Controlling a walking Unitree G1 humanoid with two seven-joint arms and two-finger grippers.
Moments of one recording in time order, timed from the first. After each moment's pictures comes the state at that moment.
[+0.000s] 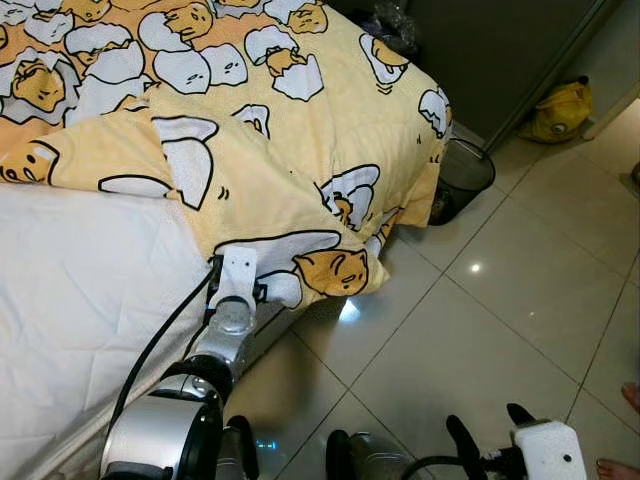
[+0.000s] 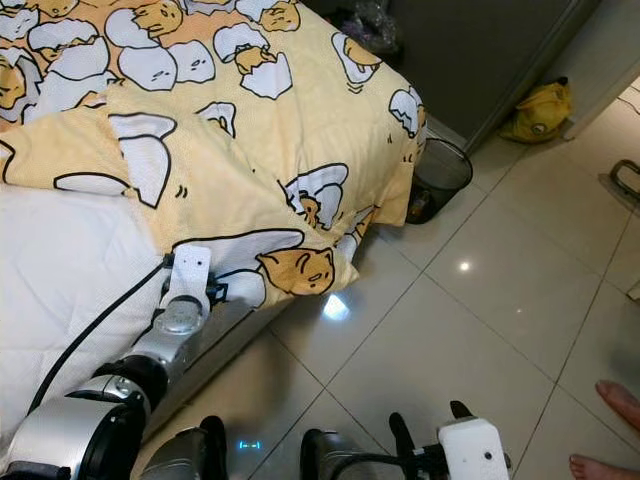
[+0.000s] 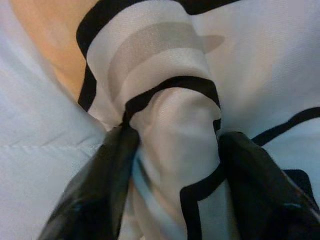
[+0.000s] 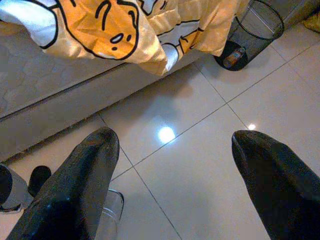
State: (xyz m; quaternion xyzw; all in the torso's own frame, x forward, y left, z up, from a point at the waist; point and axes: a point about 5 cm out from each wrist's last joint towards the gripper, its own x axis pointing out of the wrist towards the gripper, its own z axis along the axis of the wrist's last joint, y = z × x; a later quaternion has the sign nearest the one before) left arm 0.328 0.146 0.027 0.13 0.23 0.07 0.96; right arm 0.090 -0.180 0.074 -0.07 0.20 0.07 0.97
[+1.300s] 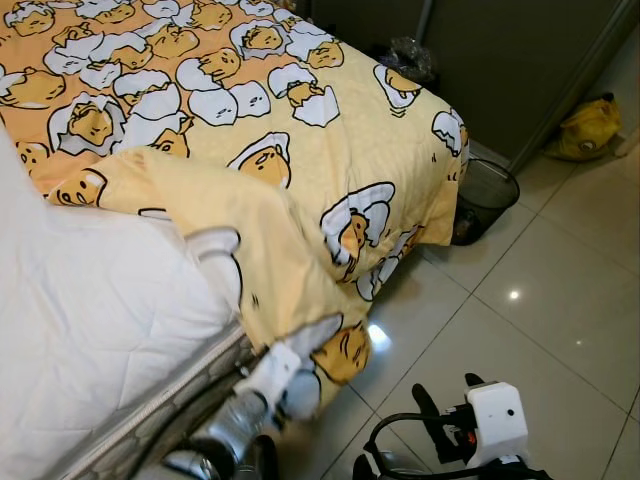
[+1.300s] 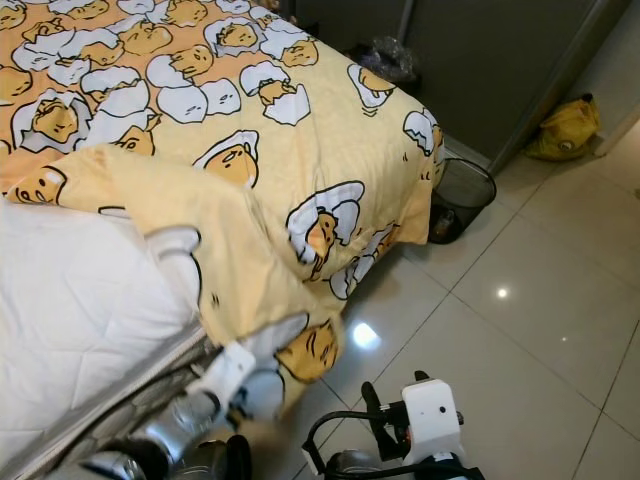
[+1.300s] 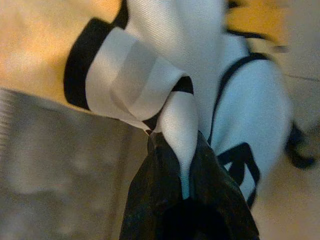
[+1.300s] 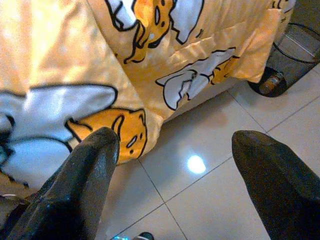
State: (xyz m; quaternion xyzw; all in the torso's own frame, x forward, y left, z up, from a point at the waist) left arm 0.223 0.110 -0.064 0.24 0.39 -0.21 0.87; right arm 0.132 -0.162 0.041 -0.05 0.19 0.10 0.98
